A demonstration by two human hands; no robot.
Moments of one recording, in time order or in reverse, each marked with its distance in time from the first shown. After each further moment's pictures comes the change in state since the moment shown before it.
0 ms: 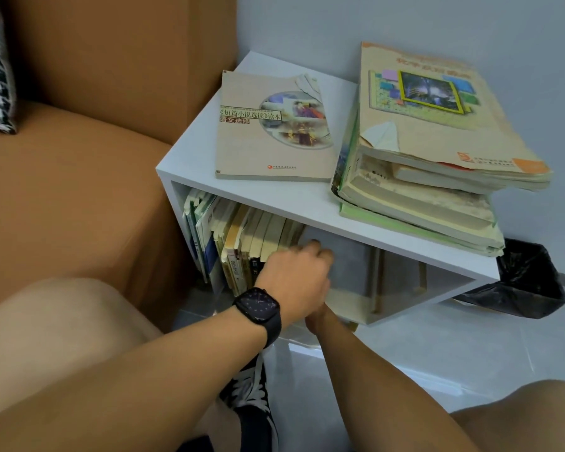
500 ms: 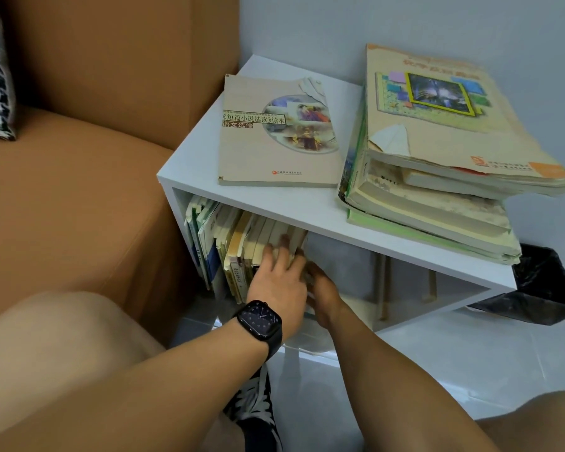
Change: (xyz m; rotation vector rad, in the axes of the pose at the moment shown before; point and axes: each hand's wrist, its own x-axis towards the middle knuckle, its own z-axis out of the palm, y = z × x) left_hand -0.007 -0.015 0.023 0.395 -0.348 -0.051; right_hand 0.035 0.007 -0.034 0.175 0.029 0.204
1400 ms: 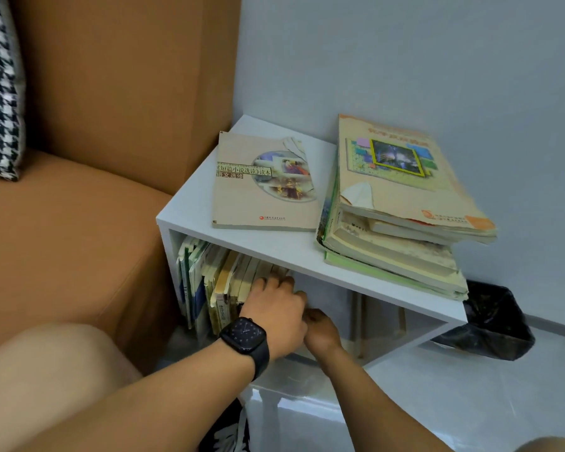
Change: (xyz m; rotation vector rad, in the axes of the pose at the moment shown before) left_hand -0.007 -0.015 -0.048 -0.320 0.085 0.001; right_hand -0.032 -0.019 -0.023 -0.882 0.260 -0.179
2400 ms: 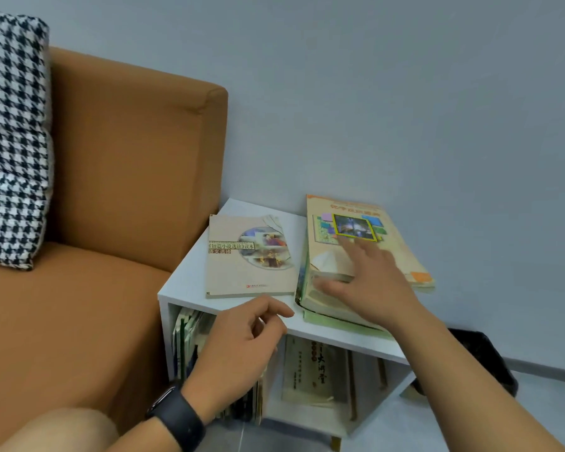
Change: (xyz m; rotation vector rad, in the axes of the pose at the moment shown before) left_hand -0.067 -0.022 -0.090 -1.189 0.434 -0.022; right_hand -0.137 -0.151 -0.222 -0.454 0.458 -0.404
